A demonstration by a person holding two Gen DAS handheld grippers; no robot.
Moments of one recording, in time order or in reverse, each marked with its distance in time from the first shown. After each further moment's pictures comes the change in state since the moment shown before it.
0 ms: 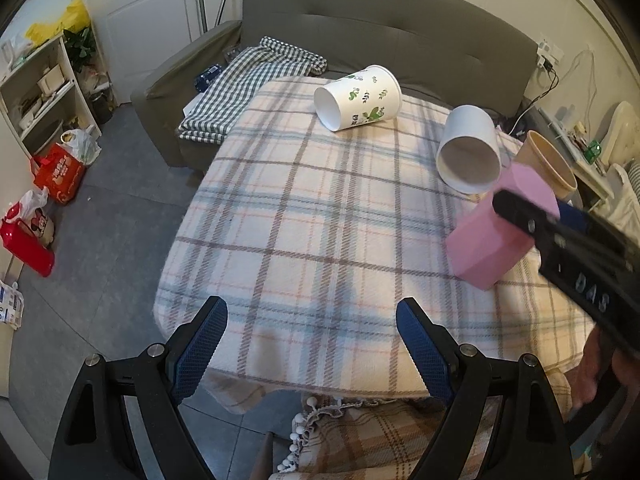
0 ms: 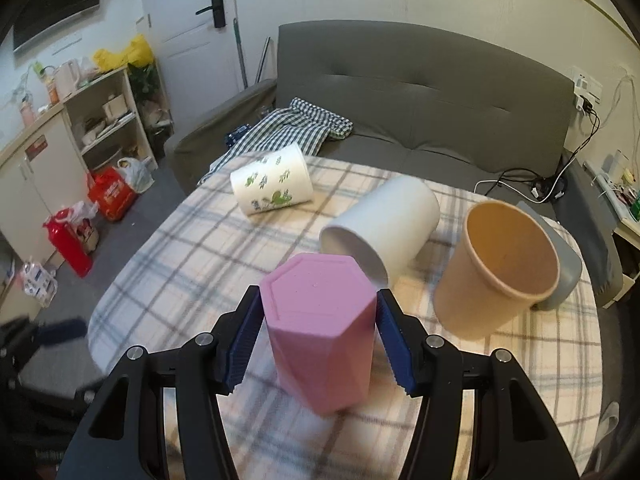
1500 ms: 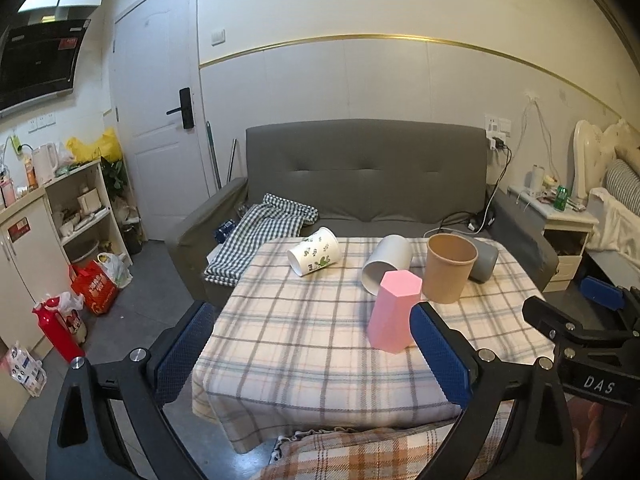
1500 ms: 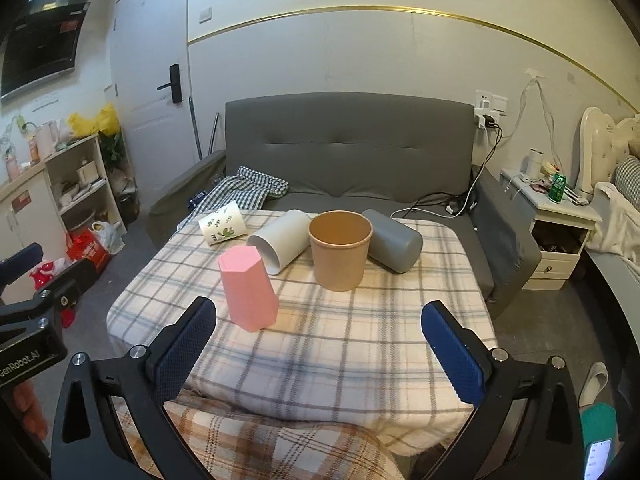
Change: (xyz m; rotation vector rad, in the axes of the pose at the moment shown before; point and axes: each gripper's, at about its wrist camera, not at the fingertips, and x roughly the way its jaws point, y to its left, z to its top) left arm -0.149 -0.076 -0.062 0.108 -0.563 0.094; right arm -0.187 -0.050 -0.081 0.140 -0.250 -0.166
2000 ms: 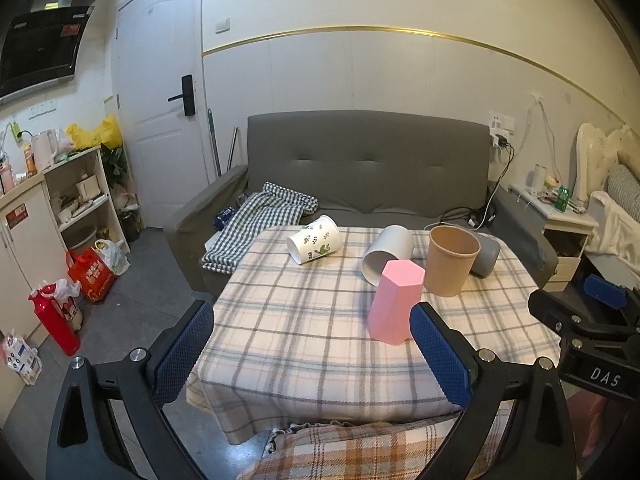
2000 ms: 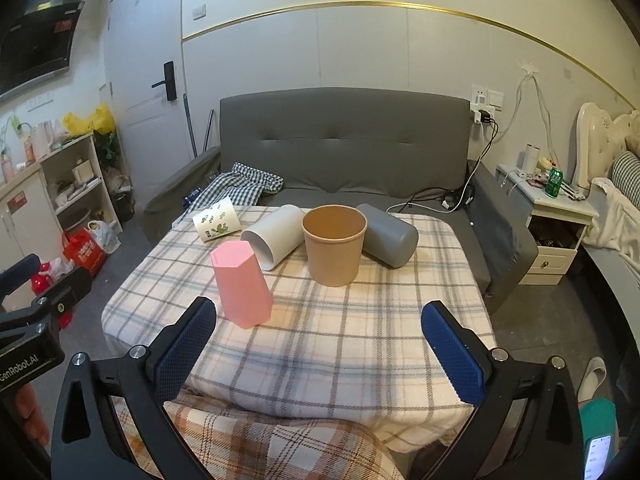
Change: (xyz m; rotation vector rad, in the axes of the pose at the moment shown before) left arm 0.005 0.004 -0.008 -0.029 0.033 -0.013; right arm 0.004 -0.001 0.000 0.007 0.013 -0.014
